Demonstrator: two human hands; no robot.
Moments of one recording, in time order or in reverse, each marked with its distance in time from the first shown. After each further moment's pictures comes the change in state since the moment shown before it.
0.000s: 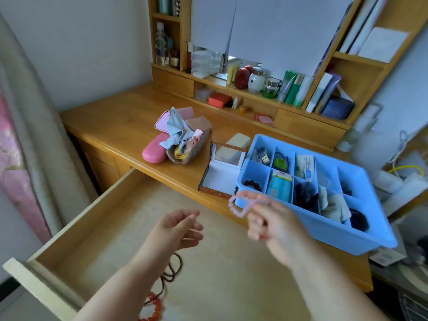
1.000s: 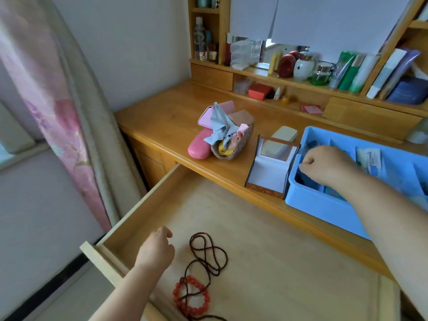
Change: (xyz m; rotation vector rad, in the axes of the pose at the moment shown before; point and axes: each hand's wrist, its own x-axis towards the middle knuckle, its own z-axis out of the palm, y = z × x) left_hand 0.012 -0.061 -0.140 1.188 0.476 -0.148; right_hand 0.104 -0.065 -0.006 -1.525 0.307 -0.036
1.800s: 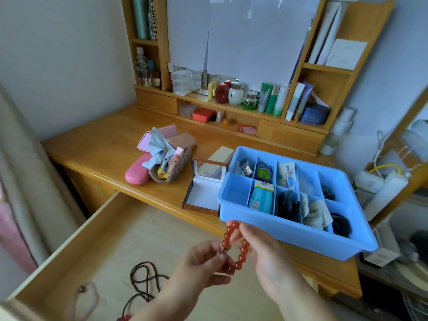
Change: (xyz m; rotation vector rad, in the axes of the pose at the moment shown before) left_hand -0.114 0.192 0.002 -1.191 -0.708 0.261; right_hand -0.133 0.035 0.061 1.551 -0.190 -0.034
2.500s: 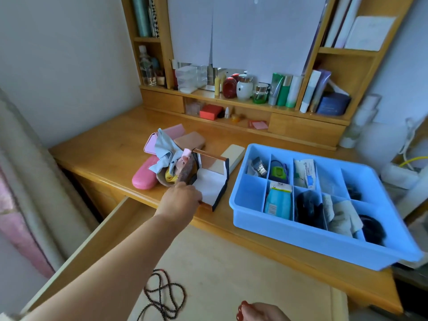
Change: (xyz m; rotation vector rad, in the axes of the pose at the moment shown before) left_hand 0.116 0.079 -0.082 1.824 0.256 0.434; right_hand -0.018 0.115 -0.010 -0.146 0.008 0.271
